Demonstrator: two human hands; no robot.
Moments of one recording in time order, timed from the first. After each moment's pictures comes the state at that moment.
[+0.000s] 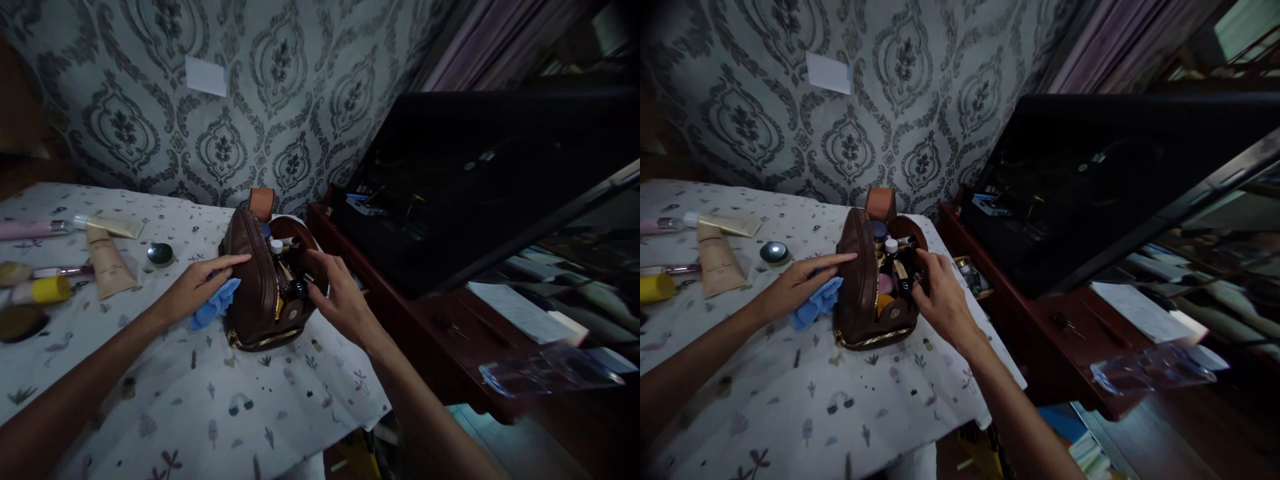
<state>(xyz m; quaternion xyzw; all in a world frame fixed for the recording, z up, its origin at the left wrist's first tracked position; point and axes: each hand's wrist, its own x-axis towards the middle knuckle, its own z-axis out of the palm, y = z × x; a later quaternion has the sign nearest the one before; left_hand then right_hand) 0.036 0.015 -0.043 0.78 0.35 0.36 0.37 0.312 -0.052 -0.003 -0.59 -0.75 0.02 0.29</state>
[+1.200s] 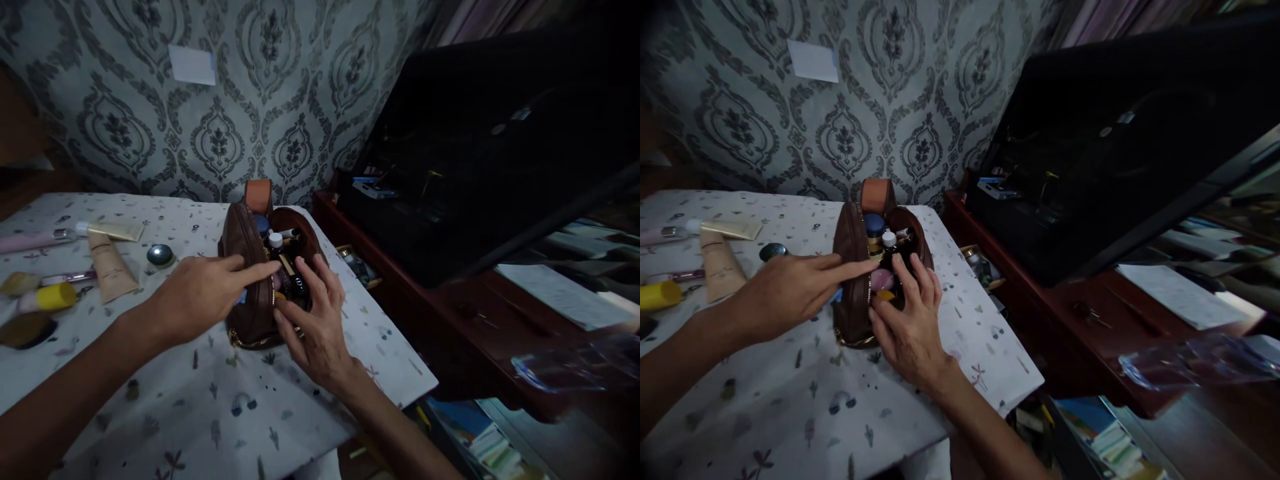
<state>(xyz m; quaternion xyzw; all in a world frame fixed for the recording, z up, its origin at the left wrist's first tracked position) 0.058 -0.010 0.010 0.93 0.32 0.16 -0.07 0.269 -0.085 -0.041 -0.47 -0.78 -0.17 0.37</state>
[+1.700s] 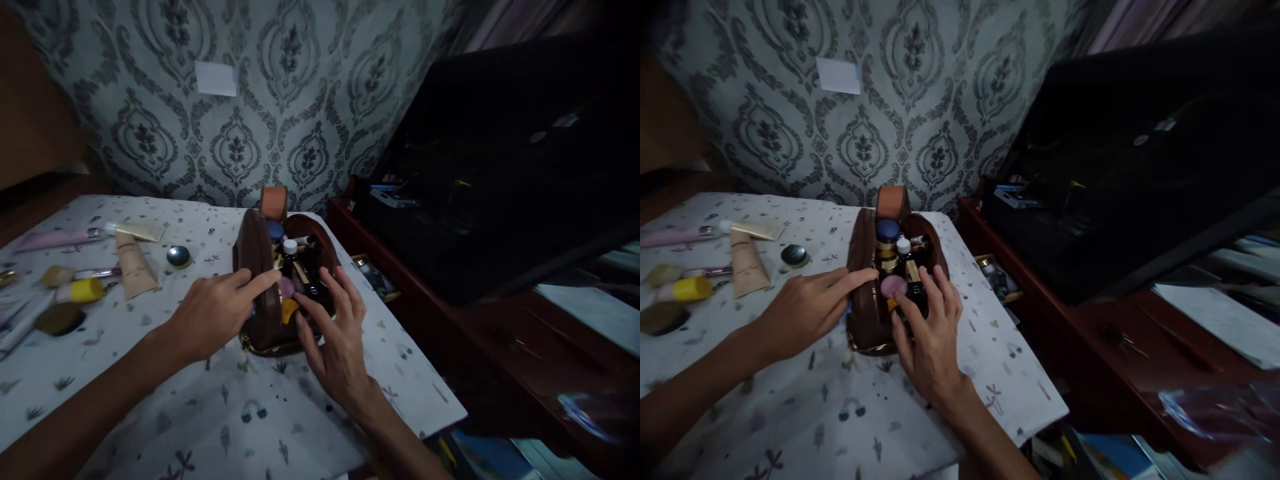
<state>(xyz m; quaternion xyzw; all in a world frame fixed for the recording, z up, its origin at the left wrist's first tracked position) 0.053 -0.025 -0.015 0.91 0.35 0.21 -0.06 0.272 -0.082 -0.050 -0.49 -0.76 -0.19 0.39</state>
